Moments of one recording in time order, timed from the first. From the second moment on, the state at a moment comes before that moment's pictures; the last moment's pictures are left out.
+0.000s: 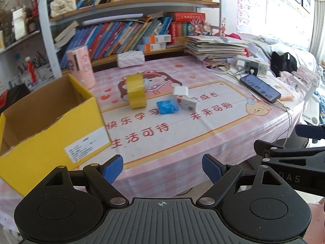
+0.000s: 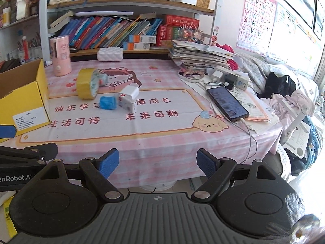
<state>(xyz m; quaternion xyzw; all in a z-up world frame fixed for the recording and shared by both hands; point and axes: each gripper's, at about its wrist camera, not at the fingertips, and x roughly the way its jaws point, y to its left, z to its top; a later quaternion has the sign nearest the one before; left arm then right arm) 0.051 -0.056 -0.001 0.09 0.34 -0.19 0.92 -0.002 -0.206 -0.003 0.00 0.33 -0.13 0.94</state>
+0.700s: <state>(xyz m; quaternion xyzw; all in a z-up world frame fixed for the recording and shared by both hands) 0.091 -0.043 -0.011 0.05 0.35 -0.15 0.92 0.050 -0.206 -0.016 -0.01 0.35 -0.08 0.93</state>
